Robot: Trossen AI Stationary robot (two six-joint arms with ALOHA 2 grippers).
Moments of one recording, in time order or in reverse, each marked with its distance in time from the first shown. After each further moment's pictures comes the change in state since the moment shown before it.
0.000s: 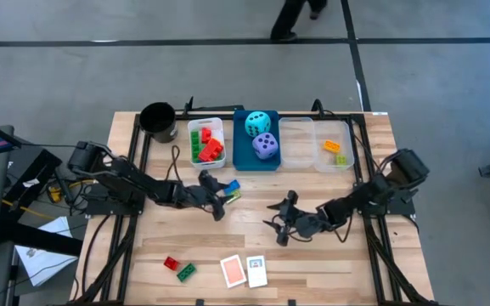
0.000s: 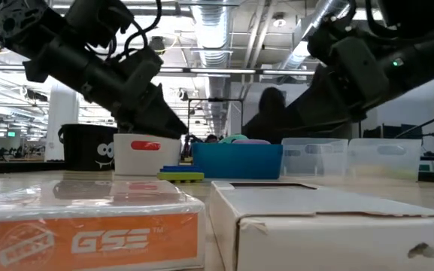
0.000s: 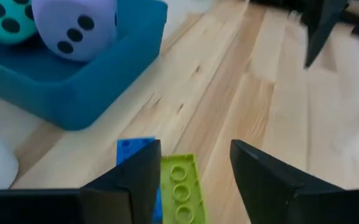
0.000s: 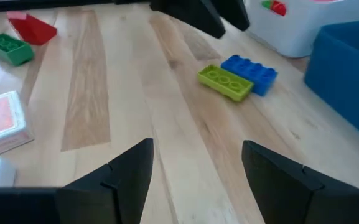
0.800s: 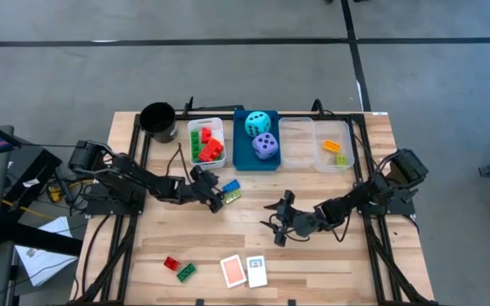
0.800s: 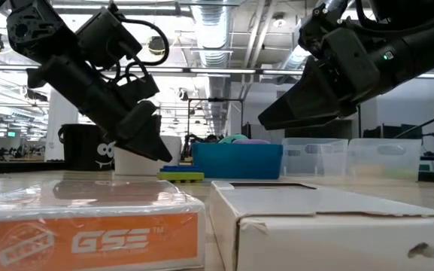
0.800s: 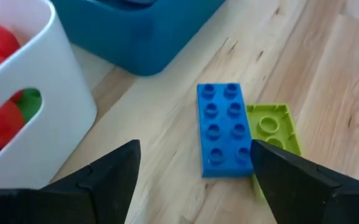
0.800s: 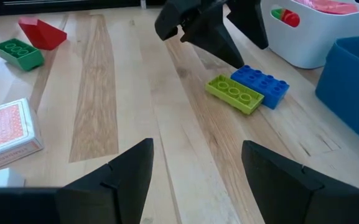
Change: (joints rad) left arm 0.075 0.001 0.000 -0.234 -0.050 -0.050; right arm -0.017 0.008 0.038 -0.007 -0.033 -0.041
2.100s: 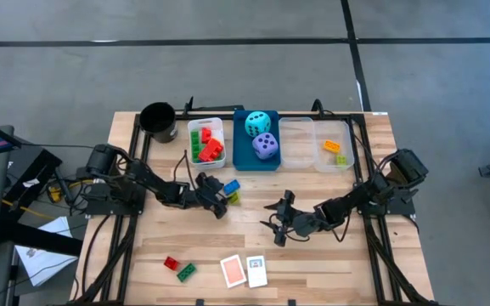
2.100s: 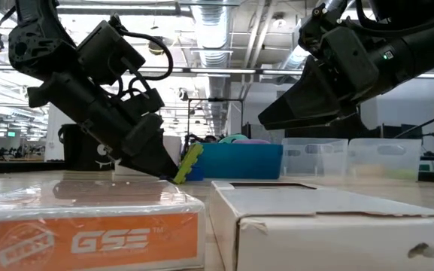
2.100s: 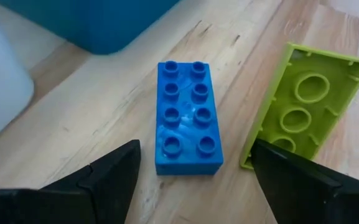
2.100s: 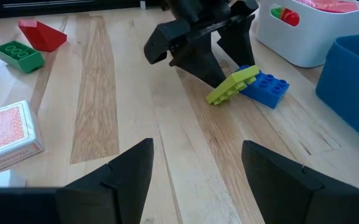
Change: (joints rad) left arm -0.032 0.169 0.006 0.181 0.037 -0.067; right arm 0.000 0.000 0.000 0.000 0.000 0.011
